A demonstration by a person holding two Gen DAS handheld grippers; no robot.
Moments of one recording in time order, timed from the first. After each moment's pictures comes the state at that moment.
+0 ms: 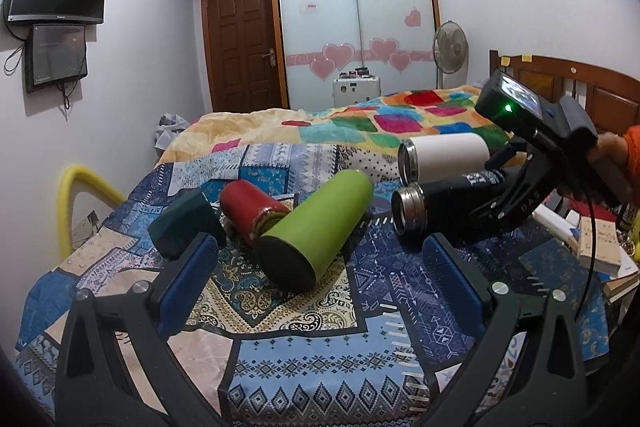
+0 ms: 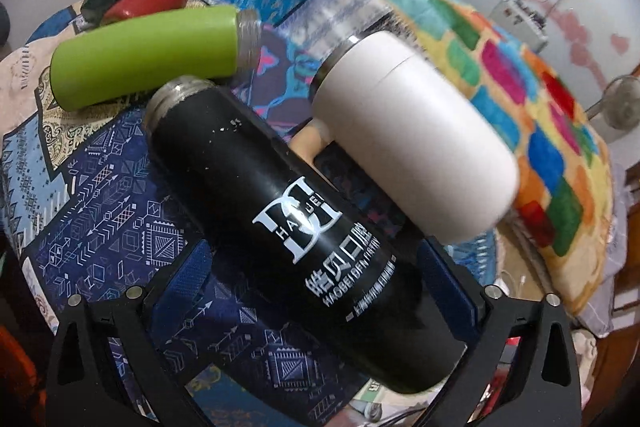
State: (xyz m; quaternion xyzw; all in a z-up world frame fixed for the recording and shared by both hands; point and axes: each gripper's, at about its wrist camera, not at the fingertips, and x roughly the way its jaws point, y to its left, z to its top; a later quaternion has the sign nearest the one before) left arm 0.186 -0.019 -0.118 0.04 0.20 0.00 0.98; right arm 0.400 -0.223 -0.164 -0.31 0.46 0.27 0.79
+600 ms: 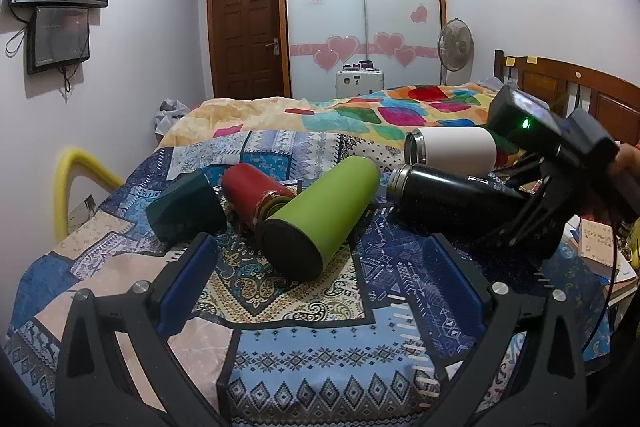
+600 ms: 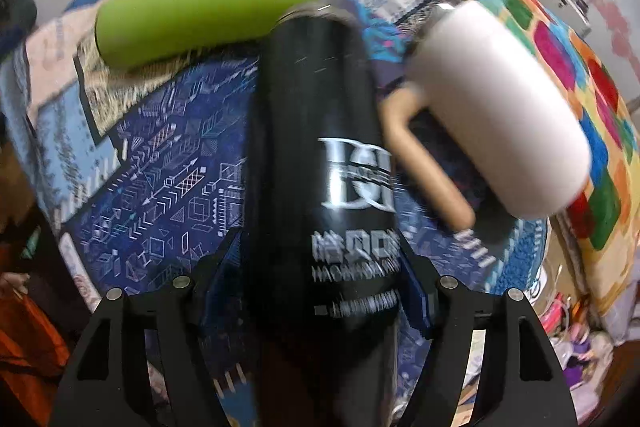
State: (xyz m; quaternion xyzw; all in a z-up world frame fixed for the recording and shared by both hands) left arm 0.187 -0.005 -0.125 0.02 0.22 0.00 0.98; right arm 0.372 -0.197 -0.184 -0.30 0.51 0.31 0.75
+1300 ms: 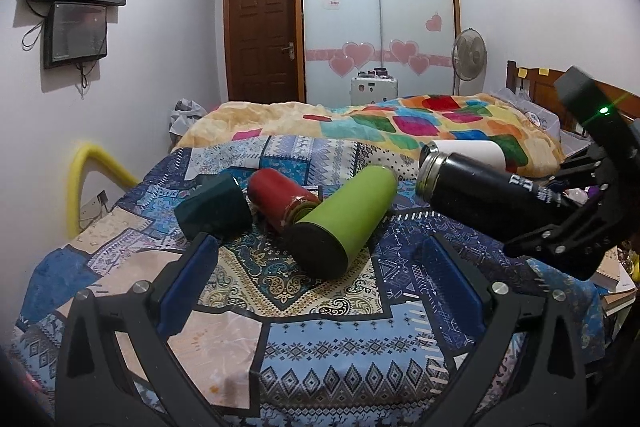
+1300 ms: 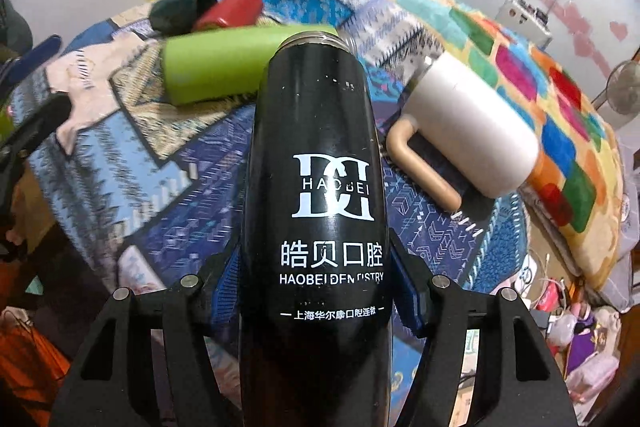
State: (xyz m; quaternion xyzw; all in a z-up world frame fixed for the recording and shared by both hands) left arm 0.168 0.010 -0.112 0.01 0.21 0.02 0.98; right arm 0.309 -0.201 -0.136 -0.26 0.44 0.29 0.81
